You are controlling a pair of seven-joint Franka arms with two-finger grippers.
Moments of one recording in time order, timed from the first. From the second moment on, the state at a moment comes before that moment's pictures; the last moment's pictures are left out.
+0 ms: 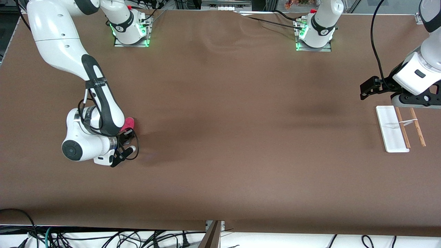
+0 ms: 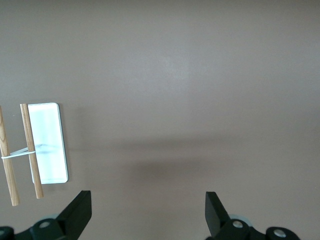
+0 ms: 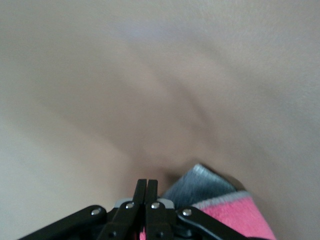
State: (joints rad) left arm -0.04 0.04 -0.03 -1.63 0.03 1.66 -0.03; right arm 0.09 0.79 0.03 -1.39 0.12 1.80 -0.57
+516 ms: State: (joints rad) left arm -0.04 0.04 -0.03 -1.63 0.03 1.66 -0.03; right arm 0.15 0.73 0.04 -1.14 0.12 1.51 -0.44
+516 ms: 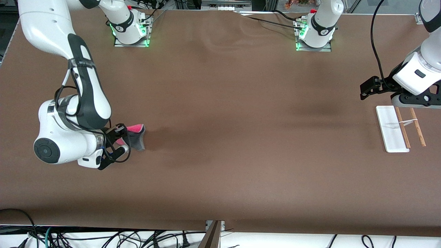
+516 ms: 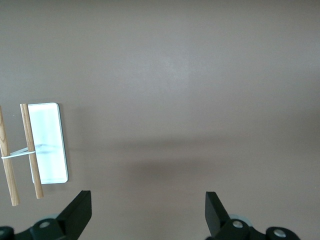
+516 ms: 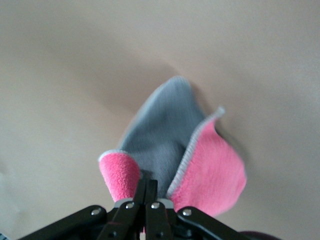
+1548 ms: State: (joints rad) left arm -0.04 0.05 -0.03 -1.63 0.02 1.57 -0.03; right arm 0.42 0.56 0.10 -1.05 0.18 1.55 -0.03
